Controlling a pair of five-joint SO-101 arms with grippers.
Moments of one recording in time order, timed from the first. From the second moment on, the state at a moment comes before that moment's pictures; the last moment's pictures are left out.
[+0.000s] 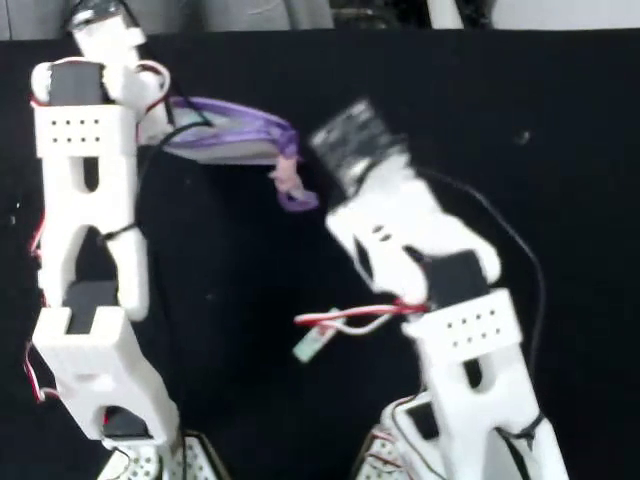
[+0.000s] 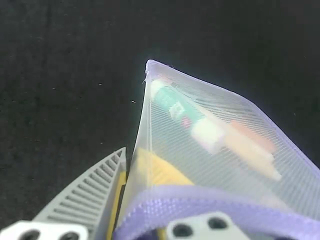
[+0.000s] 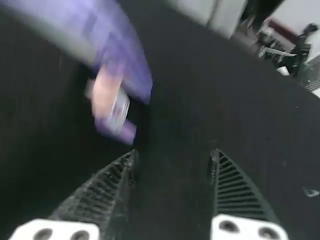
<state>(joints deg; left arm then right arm) -8.9 17.5 -44.2 97.9 11.5 -16.7 -43.4 34.0 61.5 23.6</state>
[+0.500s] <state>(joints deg) -14.9 17.5 -43.3 94.1 9.7 -24.2 -36.3 55.4 66.5 54.5</state>
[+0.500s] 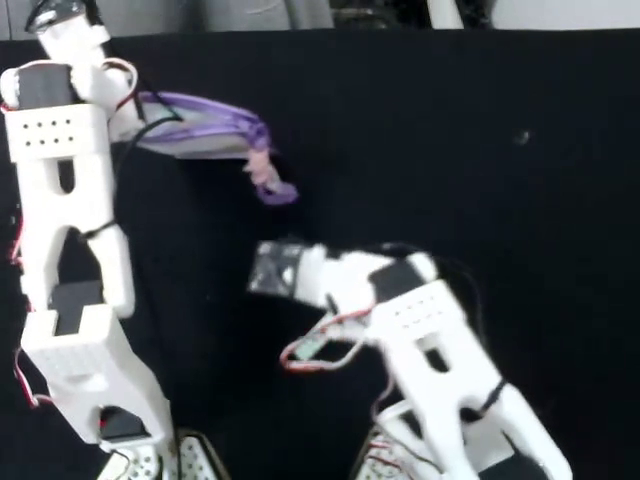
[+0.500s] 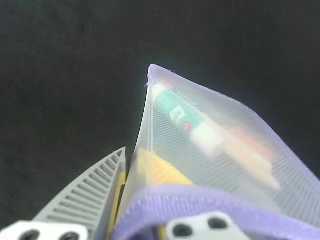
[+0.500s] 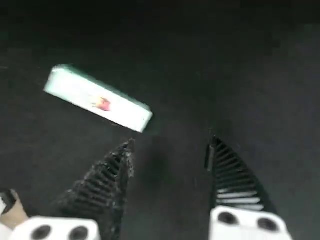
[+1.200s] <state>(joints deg) -23.5 17.9 -43.1 91.6 8.7 -34.5 -13.9 53.0 56.3 55.1</state>
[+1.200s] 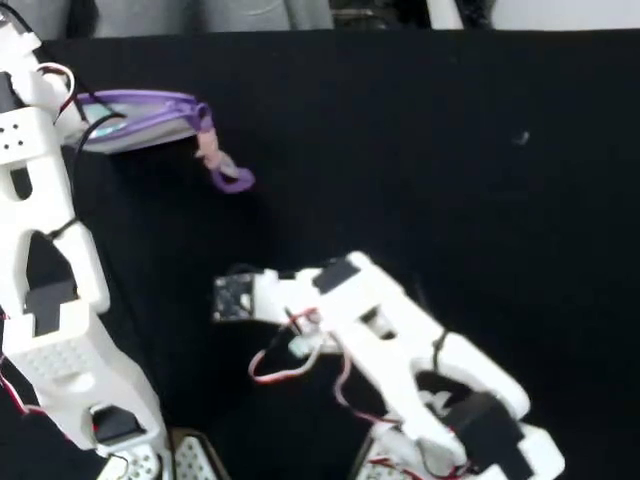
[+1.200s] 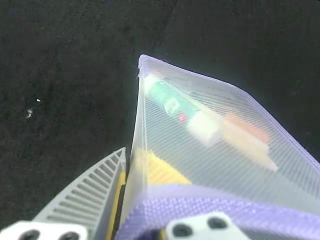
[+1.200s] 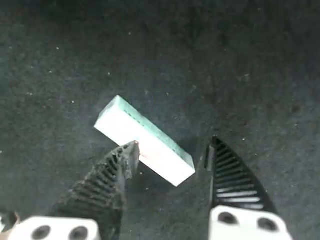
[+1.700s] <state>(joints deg) -23.5 17.9 -43.1 91.6 8.7 -37.1 -16.5 53.9 63.3 60.7</state>
